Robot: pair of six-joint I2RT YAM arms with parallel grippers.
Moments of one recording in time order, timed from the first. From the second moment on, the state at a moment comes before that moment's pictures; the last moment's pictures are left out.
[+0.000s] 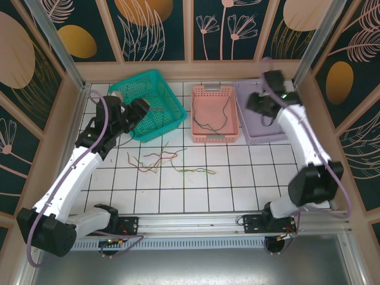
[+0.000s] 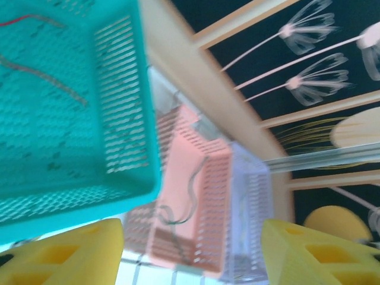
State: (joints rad) left arm -0.33 1.13 1.05 -0.46 0.10 -1.04; right arm 0.32 1.44 1.41 -0.80 0.05 0.39
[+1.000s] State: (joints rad) left arm -0.35 1.10 0.55 -0.43 0.24 -1.09; right arm 1.01 1.80 1.16 -0.51 0.01 0.03
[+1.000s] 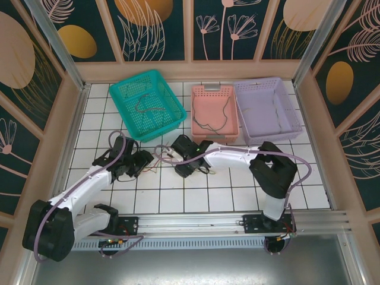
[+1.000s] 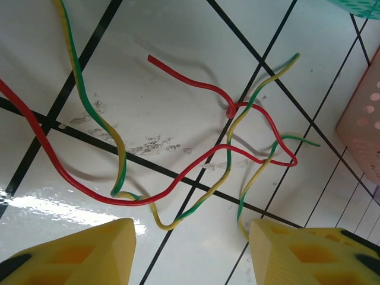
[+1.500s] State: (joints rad) left arm -0.54 1.18 0.69 -0.38 0.24 -1.11; right arm 0.62 1.40 0.85 -0.59 -0.24 0.65
